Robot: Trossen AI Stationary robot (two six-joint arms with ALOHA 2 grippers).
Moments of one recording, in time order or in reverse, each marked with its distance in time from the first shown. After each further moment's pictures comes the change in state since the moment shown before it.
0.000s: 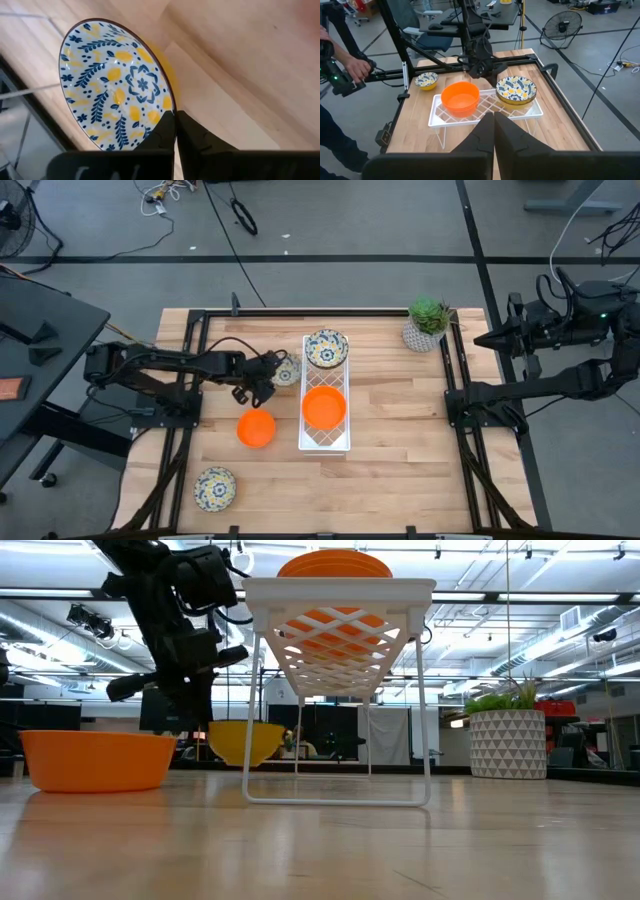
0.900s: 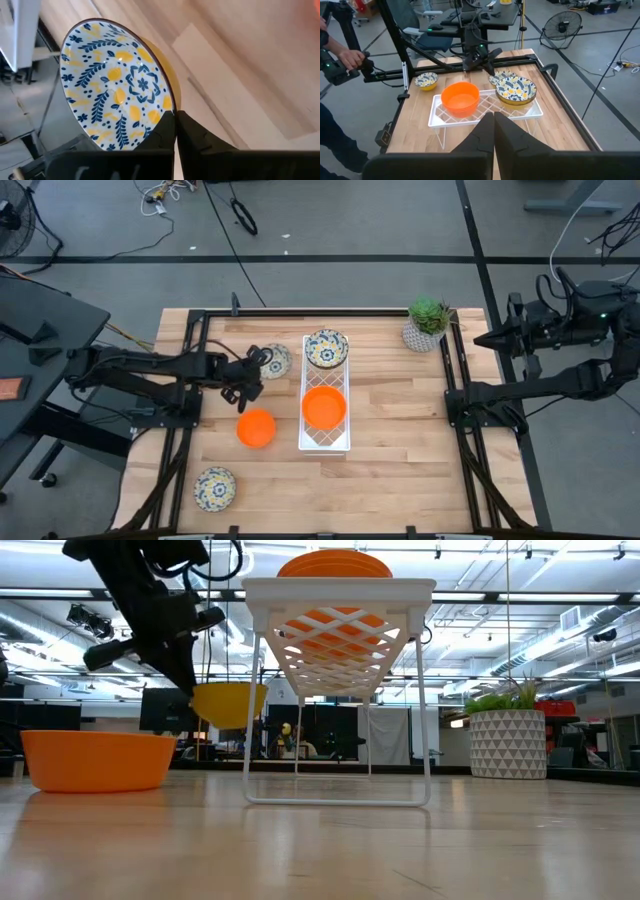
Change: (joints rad) left arm -0.096 -0.204 0.014 -0.166 -0.156 -0.141; right arm 0.000 0.000 0.000 0.001 0.000 0.000
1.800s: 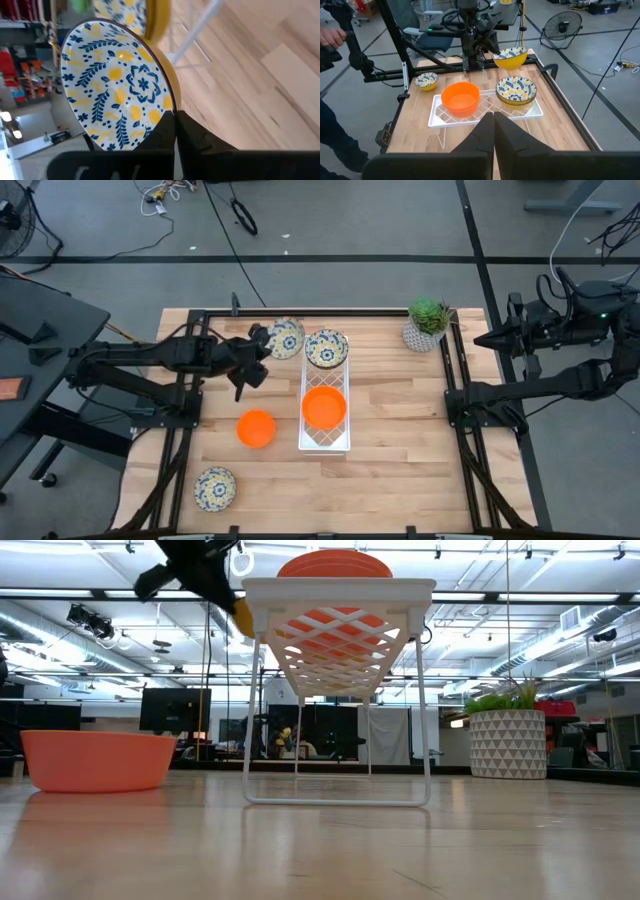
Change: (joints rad) left arm -0.019 0.018 0.357 -0.080 -0.109 0.156; right arm 0.000 0.000 0.000 0.000 0.000 0.000
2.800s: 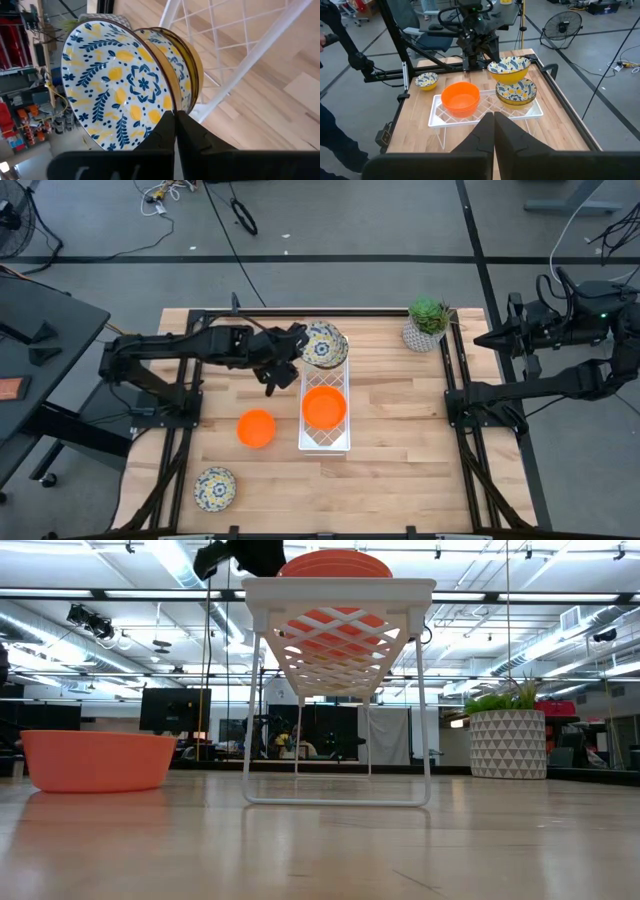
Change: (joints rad) left arm 0.008 0.329 0.389 -0.089 0.141 0.158; right arm 0.000 0.000 0.000 0.000 0.000 0.000
